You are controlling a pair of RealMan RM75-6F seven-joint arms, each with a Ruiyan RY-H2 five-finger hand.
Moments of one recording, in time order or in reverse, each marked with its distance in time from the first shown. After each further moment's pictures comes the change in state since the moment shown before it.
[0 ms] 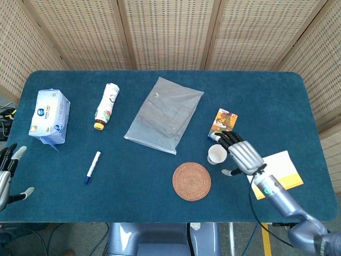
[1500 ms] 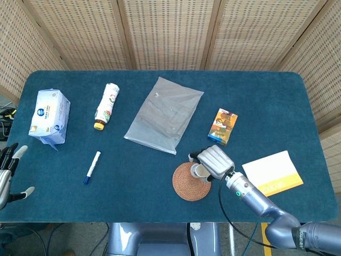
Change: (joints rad) left arm -0.014 0.012 0.010 0.005 -0.001 -0.013 -0.030; right arm 0.160 -0.032 -0.049 -0.185 0.181 -0.042 -0.393
